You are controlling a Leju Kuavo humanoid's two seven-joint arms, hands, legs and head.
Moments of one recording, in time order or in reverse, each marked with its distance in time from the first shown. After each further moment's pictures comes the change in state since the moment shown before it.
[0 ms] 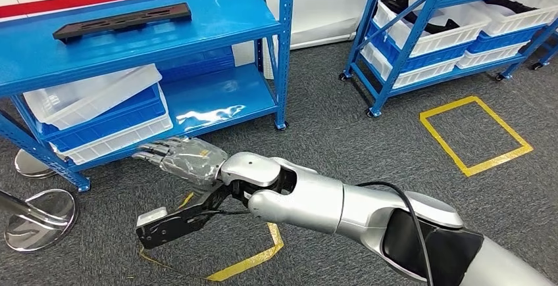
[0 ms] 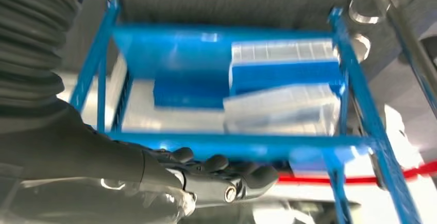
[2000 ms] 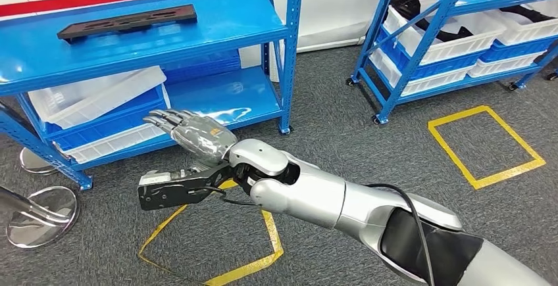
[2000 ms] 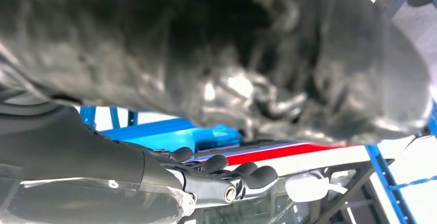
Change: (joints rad) left arm -0.006 0.011 -0.004 0.012 0.026 -0.038 -0.016; right arm 0.020 0.001 -0.083 0.020 0.005 -0.141 0.035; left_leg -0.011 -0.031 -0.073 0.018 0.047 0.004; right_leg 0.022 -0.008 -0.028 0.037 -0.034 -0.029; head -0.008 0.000
